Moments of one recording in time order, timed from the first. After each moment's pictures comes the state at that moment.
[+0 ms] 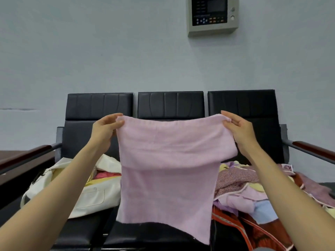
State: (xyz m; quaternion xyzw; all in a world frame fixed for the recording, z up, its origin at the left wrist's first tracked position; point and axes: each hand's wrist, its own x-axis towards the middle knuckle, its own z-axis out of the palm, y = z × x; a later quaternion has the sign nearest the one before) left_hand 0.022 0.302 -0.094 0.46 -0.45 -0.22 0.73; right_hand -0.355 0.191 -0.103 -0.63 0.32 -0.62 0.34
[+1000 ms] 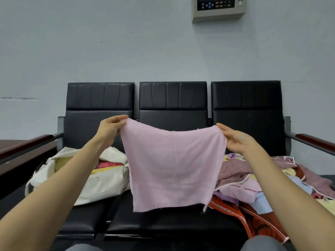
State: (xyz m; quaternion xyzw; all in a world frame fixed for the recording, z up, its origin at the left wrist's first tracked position) left_hand 0.034 0.283 -0.120 0.55 -0.46 -0.21 0.67; right_hand -0.344 0.169 -0.136 -0.40 0.29 -0.51 0.71
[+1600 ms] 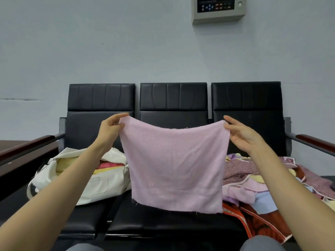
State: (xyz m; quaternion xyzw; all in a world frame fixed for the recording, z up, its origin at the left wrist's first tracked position) left_hand 0.029 0.292 -0.125 0.56 -0.50 -0.13 0.65; right_hand -0.354 0.185 -0.121 -0.45 0.23 -0.57 0.65
